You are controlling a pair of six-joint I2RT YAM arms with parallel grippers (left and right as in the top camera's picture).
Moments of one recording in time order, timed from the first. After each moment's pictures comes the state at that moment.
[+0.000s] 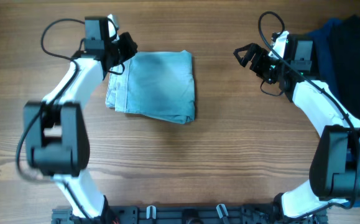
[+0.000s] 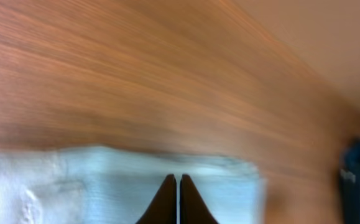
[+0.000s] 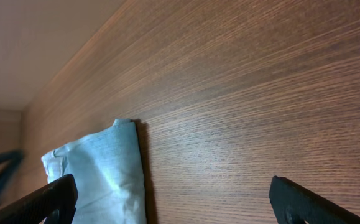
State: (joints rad) left arm -0.07 1.95 1.38 -0.23 0.38 -0.57; right arm -0.03 1.75 1.07 -0.11 -0.50 0.54
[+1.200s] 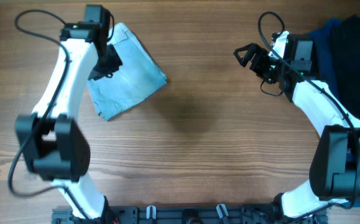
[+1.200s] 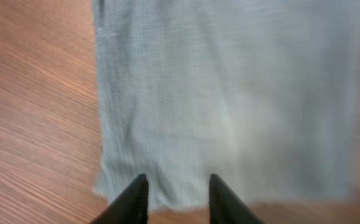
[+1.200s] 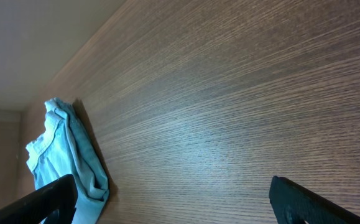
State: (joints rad) left arm -0.09 1.93 1.70 -1.12 -0.14 -0.55; right arm -0.03 1.75 1.07 -0.11 -0.50 0.54
